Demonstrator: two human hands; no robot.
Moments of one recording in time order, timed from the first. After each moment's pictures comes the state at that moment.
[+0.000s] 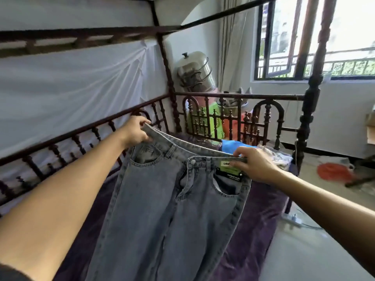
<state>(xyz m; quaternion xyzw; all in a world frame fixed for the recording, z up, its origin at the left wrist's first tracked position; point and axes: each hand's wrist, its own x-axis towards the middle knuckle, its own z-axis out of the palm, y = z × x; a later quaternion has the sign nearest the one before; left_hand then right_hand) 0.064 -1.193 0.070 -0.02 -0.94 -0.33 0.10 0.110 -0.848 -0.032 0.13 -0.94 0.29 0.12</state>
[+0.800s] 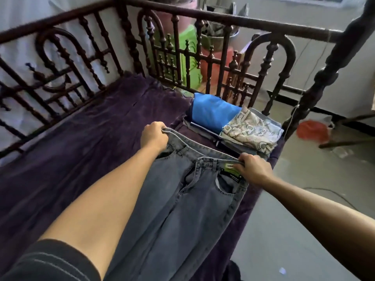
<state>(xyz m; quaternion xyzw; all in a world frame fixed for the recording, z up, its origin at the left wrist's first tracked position) -0.272 -0.974 -0.202 0.07 -0.96 -0.26 0.05 -0.203 -0.683 -0.261 -0.03 -0.99 0.11 -0.08</state>
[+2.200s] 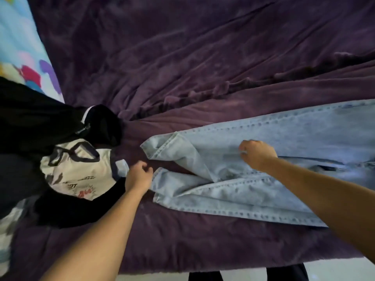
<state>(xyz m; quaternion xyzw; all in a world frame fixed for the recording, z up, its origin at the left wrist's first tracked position) 0.169 -1.256 -0.490 0.62 -0.72 -0.28 -0.12 -0.123 -1.052 -0.497 0.38 -0.86 -0.01 -0.34</state>
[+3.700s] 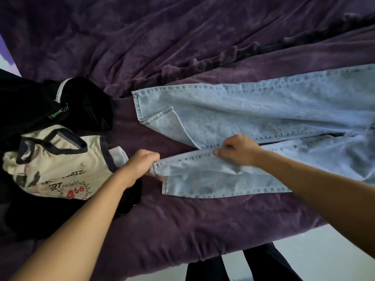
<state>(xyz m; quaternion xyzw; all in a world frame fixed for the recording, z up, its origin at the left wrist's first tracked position) 0.205 -1.311 -0.515 0.49 -0.59 -0.61 -0.22 -0.012 -1.105 -0.519 0.35 -0.82 0.05 -0.44</state>
